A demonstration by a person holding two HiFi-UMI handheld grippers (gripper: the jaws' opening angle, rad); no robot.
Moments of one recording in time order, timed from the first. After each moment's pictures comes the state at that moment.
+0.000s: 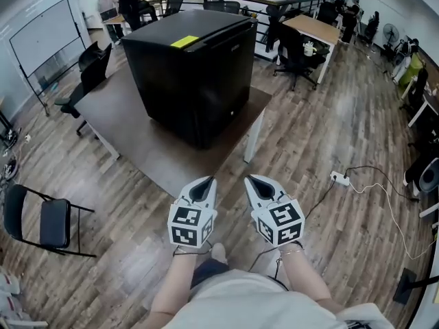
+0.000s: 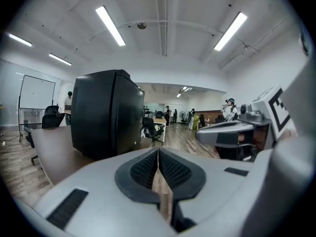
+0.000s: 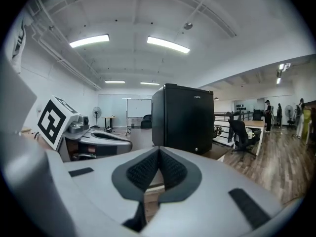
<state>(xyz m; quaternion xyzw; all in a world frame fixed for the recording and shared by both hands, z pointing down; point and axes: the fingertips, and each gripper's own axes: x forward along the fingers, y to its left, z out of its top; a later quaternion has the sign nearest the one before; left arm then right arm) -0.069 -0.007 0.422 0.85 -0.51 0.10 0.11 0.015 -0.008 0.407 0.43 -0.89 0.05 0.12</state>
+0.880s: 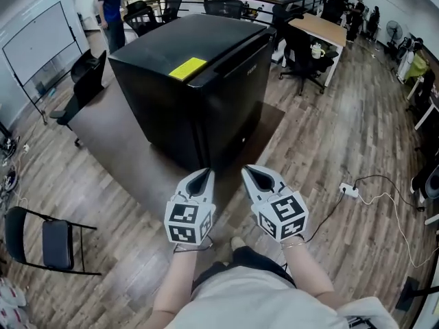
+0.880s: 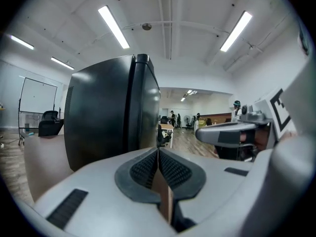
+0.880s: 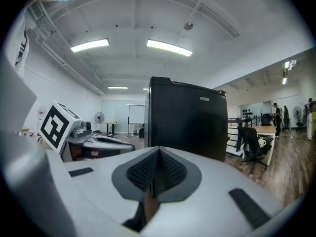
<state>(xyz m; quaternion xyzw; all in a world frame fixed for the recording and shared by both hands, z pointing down) -0.120 -0.204 0.399 0.84 -0.53 0.07 0.08 -0.039 -0.202 0.378 0.41 -0.91 0.03 0.08</state>
